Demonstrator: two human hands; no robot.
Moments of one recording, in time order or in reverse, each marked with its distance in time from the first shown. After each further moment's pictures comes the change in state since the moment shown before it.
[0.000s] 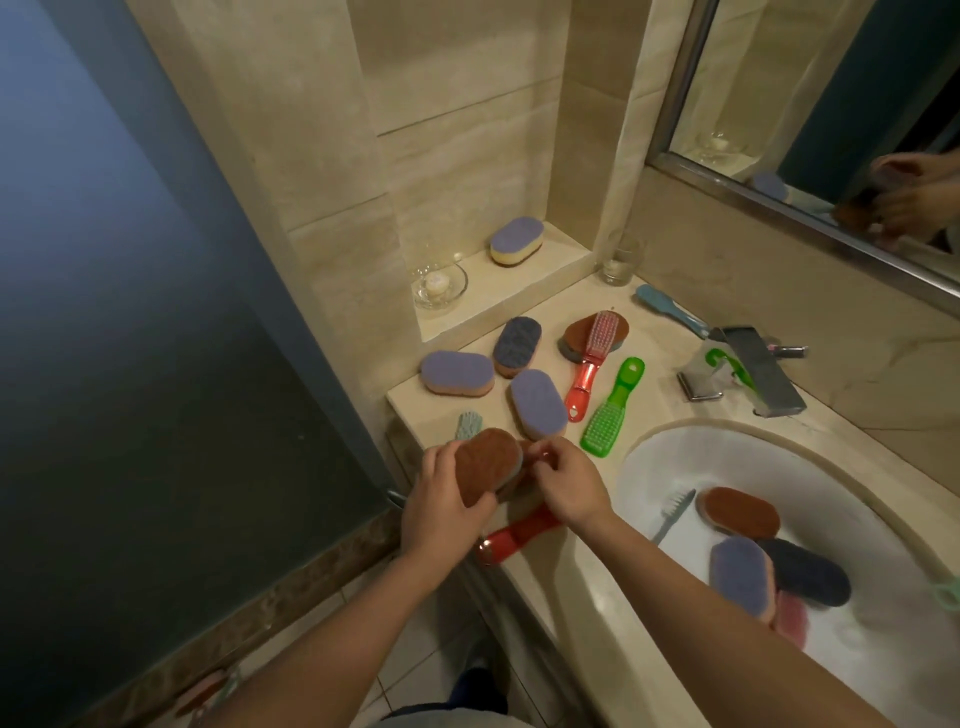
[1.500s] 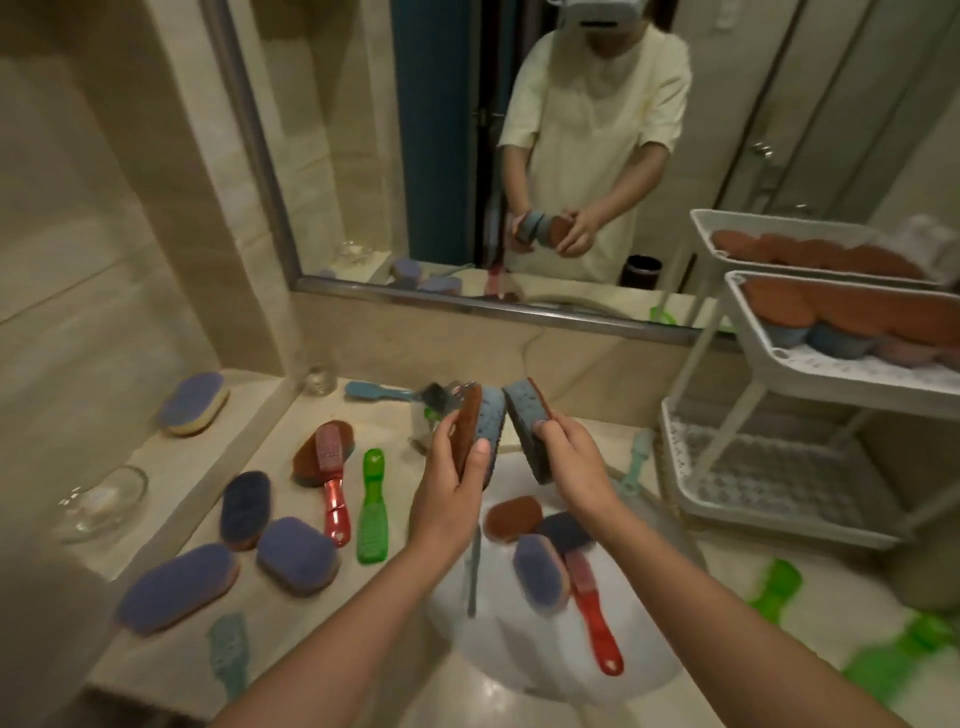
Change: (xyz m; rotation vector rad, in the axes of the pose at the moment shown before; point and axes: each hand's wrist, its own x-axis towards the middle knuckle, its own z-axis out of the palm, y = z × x) left_hand 0.011 0.243 0.091 -0.540 -0.523 0.485; right_hand -0.095 0.035 -0.216 0.480 0.799 0.080
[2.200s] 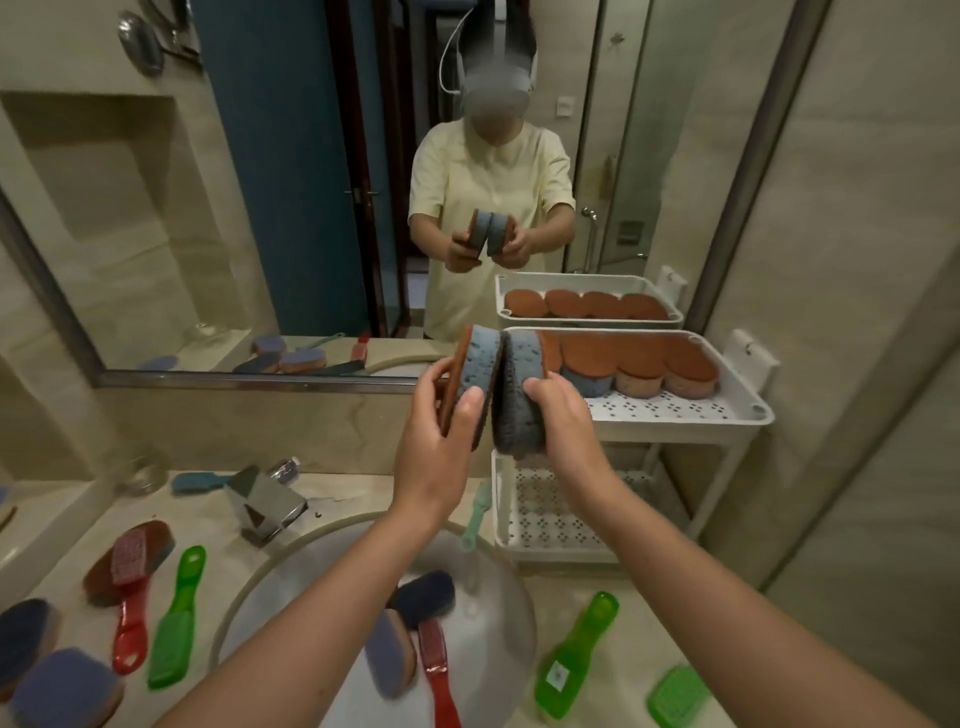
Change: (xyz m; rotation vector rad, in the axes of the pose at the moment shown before) left_hand 0.002 0.180 0.186 -0.246 -0.100 0.277; right_hand -0.010 -0.063 -0.237 0.278 0.104 -0.159
